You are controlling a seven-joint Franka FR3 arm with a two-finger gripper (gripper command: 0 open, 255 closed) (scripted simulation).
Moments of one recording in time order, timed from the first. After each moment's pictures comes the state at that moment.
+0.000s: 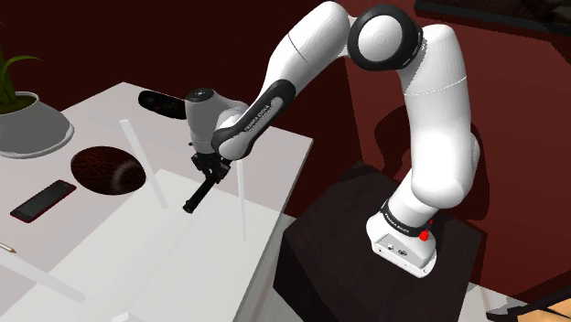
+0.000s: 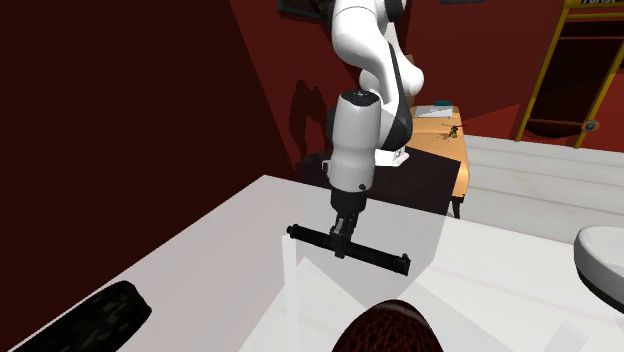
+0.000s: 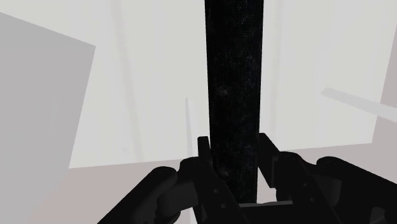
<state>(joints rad) 0.06 0.64 0.44 -1.90 -0.48 2.49 1.97</state>
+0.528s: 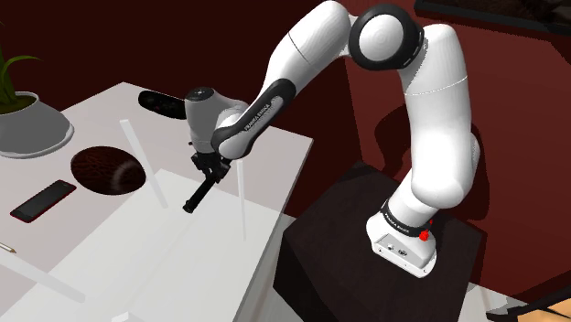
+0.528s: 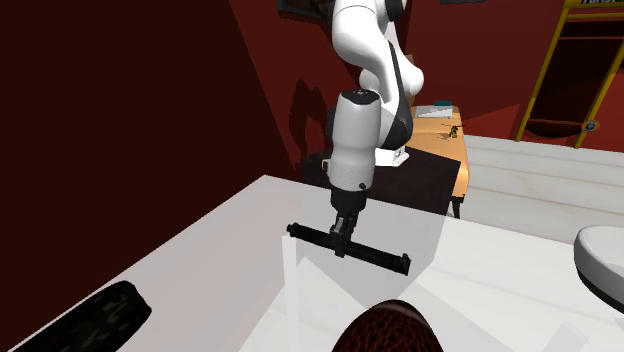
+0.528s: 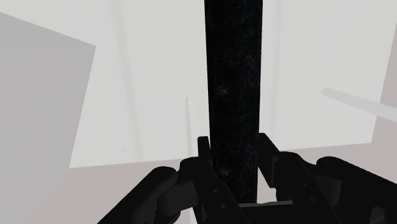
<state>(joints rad) 0.06 0.64 0.44 -1.91 -0.47 2.49 1.97</state>
